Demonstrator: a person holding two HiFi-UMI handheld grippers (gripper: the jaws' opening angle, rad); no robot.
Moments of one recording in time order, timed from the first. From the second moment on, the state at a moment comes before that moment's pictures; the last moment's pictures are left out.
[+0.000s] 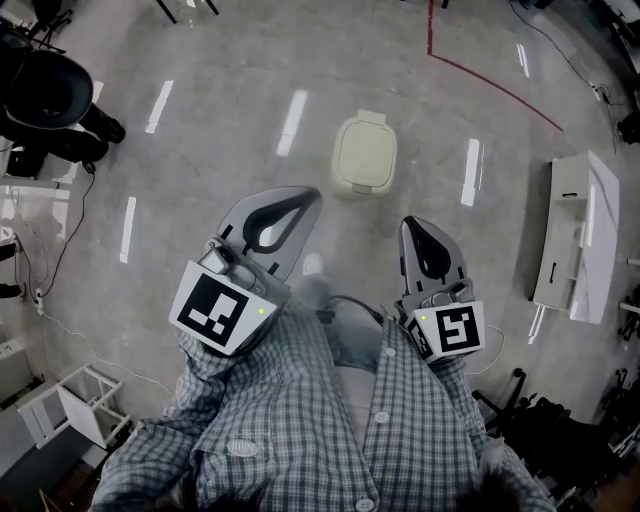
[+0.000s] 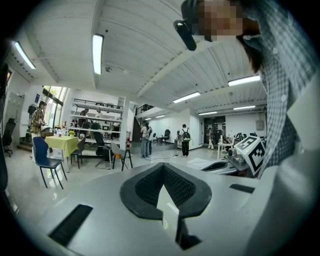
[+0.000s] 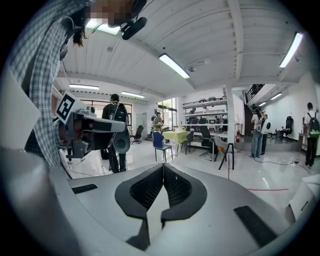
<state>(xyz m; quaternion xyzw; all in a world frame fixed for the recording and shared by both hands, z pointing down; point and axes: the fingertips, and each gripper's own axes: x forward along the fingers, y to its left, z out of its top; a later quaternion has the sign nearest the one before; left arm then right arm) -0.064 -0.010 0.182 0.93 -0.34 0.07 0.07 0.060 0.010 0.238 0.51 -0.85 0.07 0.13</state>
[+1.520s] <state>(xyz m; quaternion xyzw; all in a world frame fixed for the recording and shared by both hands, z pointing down) -0.034 -0.073 0.290 0.92 -0.33 0.13 0.17 0.093 -0.051 0.353 0.50 -0.83 0.17 0.19</state>
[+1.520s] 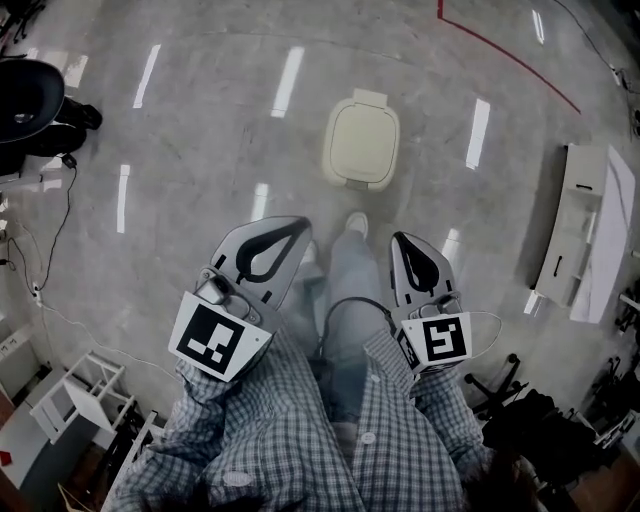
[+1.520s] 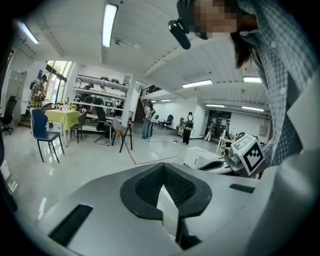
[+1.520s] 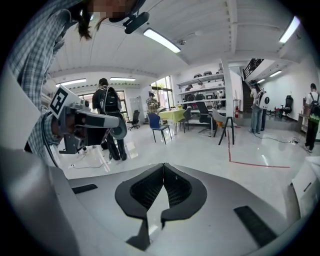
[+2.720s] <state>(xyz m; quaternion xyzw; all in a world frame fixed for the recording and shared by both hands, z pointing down) 0.004 -0.101 0.442 0.88 -0.34 0.20 0.26 0.123 -0.099 0.519 0.43 -0.83 0.24 0.26</state>
